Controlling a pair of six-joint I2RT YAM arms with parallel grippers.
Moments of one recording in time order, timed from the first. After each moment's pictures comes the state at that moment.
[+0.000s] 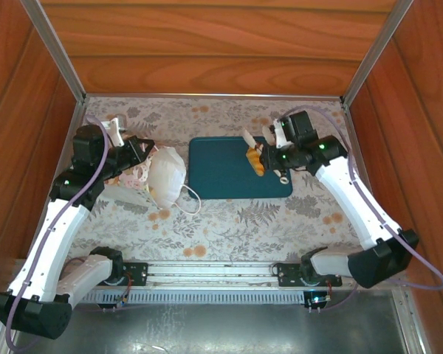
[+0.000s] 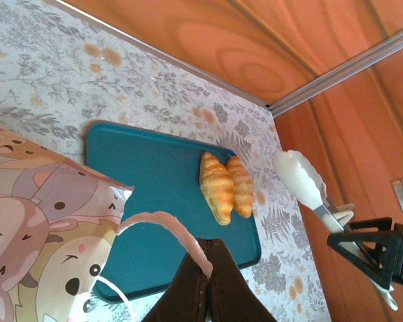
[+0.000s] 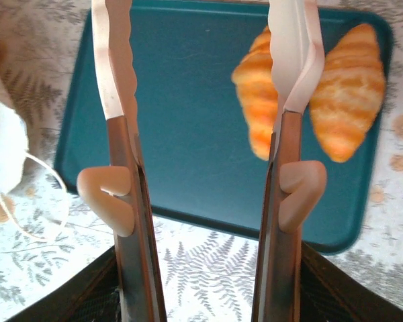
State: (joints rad) left arm -0.24 0.91 1.01 -0.53 0.42 -0.68; right arm 0.46 1.27 1.30 -1.00 -0.10 0.22
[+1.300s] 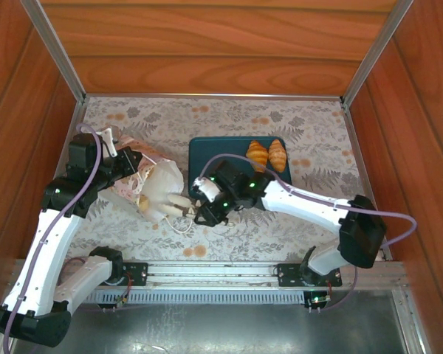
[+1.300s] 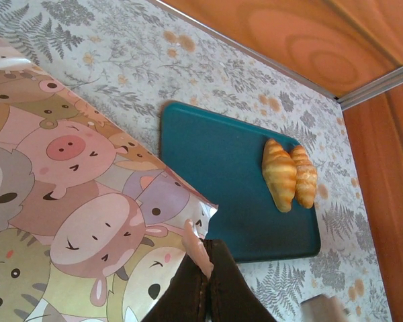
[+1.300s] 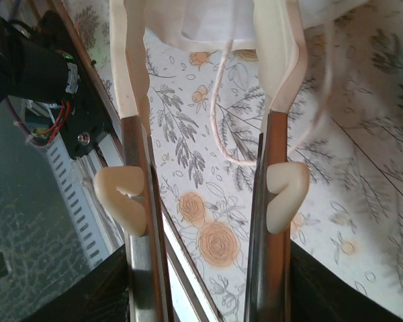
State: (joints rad) left arm -0.24 0.86 1.06 -0.78 0.25 -0.61; right arm 1.04 1.51 1.09 -0.60 -0.43 0.19
